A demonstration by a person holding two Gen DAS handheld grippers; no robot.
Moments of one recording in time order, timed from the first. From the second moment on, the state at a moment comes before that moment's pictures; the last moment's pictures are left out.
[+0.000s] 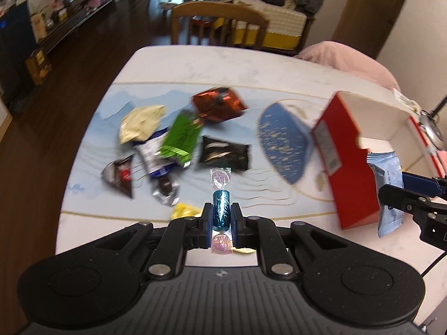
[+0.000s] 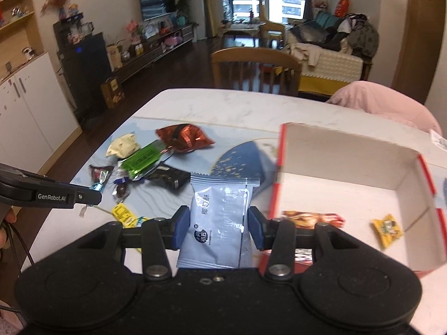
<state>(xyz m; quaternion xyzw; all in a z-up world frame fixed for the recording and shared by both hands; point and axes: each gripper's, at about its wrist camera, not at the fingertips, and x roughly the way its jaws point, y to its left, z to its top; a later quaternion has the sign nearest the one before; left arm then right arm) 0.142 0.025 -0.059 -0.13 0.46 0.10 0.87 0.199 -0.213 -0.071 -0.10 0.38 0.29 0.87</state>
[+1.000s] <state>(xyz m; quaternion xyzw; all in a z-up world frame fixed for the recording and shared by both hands) 0.276 -0.168 -0.024 -0.05 0.47 -0.02 0.88 0.292 -0.358 -0.068 -0.10 0.38 0.20 0.90</state>
